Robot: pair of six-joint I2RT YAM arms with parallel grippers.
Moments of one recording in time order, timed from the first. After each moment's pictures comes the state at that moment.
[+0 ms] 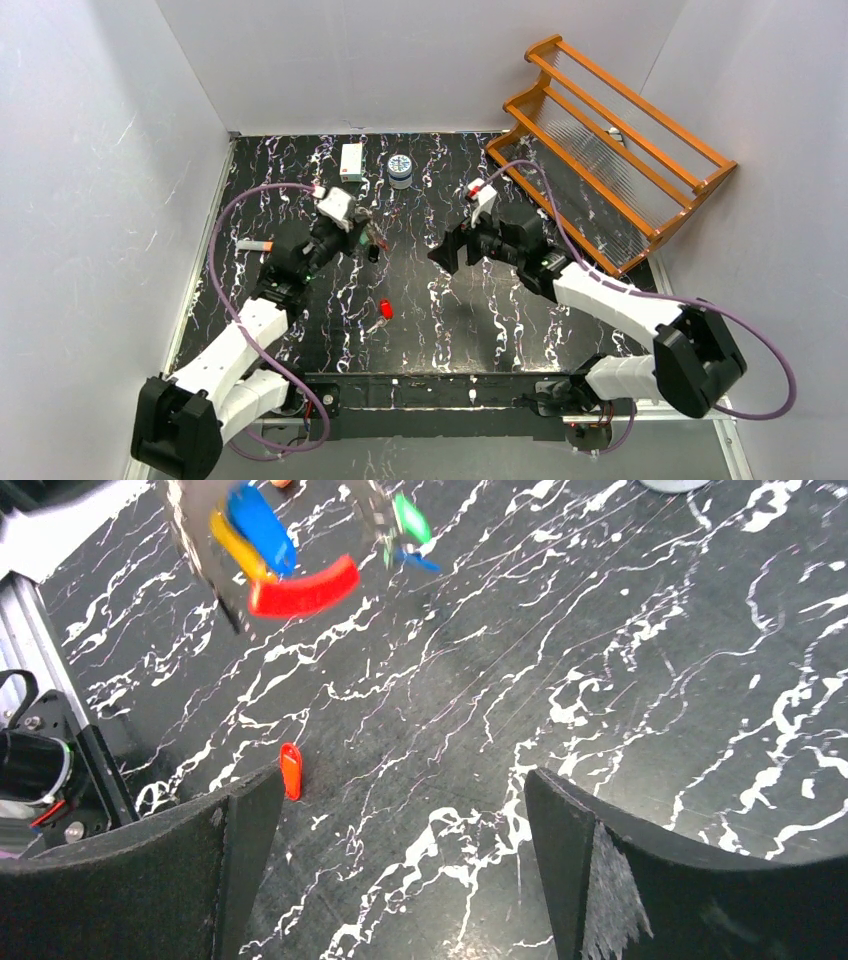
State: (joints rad) left arm -0.41 0.96 0.54 0.30 0.24 0.08; right arm 0.71 1.24 0.73 0.21 -0.28 0.21
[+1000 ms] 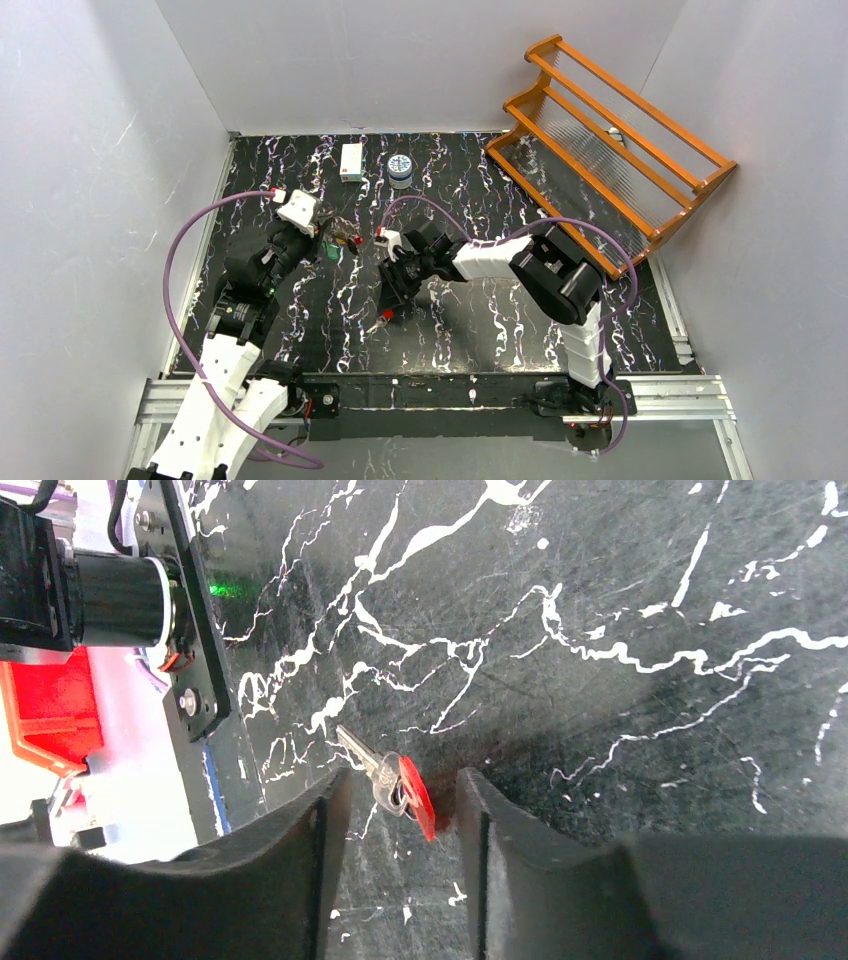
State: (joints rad) left arm -0.22 0.66 0.72 -0.18 0.25 0.19; right arm 0.91 2.02 1.17 0.08 -0.72 0.34
